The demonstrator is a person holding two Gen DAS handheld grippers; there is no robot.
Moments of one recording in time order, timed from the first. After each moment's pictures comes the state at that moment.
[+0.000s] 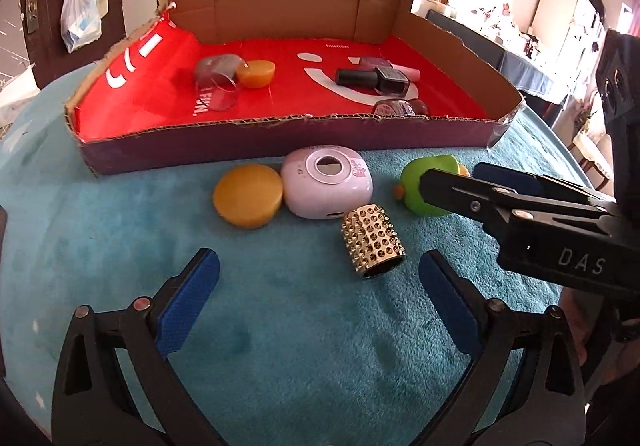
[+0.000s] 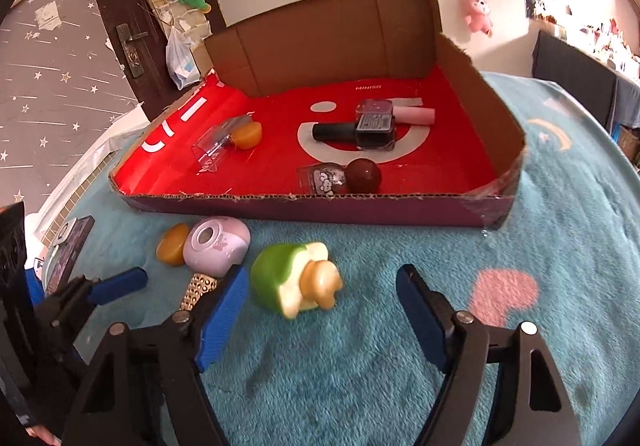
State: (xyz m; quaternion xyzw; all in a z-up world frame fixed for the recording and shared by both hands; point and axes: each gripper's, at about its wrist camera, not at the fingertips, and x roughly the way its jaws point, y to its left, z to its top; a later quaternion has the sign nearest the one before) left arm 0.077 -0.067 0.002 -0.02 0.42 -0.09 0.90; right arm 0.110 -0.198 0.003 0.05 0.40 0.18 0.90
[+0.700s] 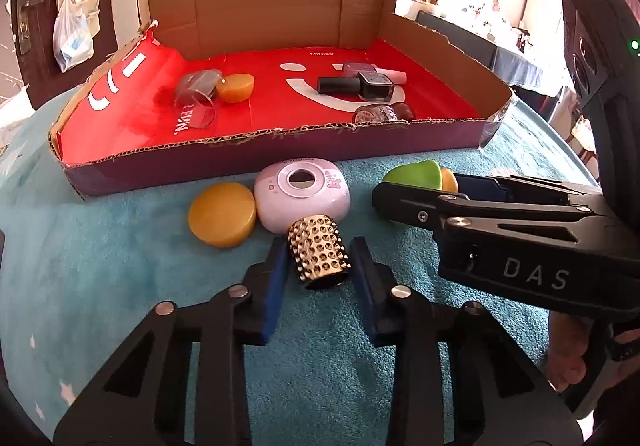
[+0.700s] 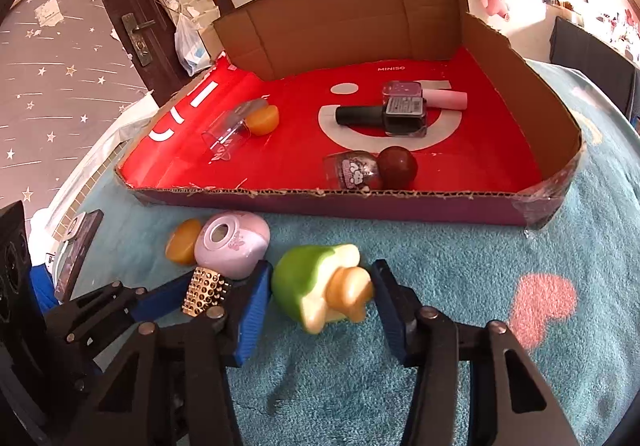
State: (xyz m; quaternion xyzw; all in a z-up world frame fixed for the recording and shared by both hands) left arm 0.079 -0.082 0.003 0.00 0.40 -0.10 0.91; right arm 0.125 -0.182 -0.004 0.05 0.43 0.21 0.88
